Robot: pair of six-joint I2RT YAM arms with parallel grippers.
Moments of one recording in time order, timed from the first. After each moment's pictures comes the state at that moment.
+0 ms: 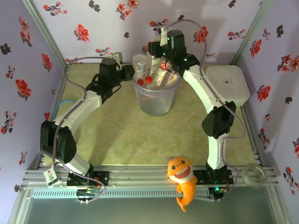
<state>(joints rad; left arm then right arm) -0.45 1.58 1.35 -0.11 0.08 -0.59 0.49 2.02 2.14 -0.42 -0.12 0.24</state>
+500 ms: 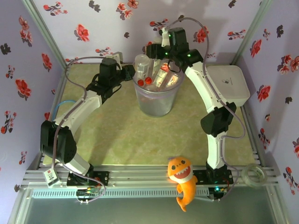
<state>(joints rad) -0.45 1.58 1.35 -0.11 0.09 -0.59 0.47 2.06 2.33 -0.72 -0.22 0.29</state>
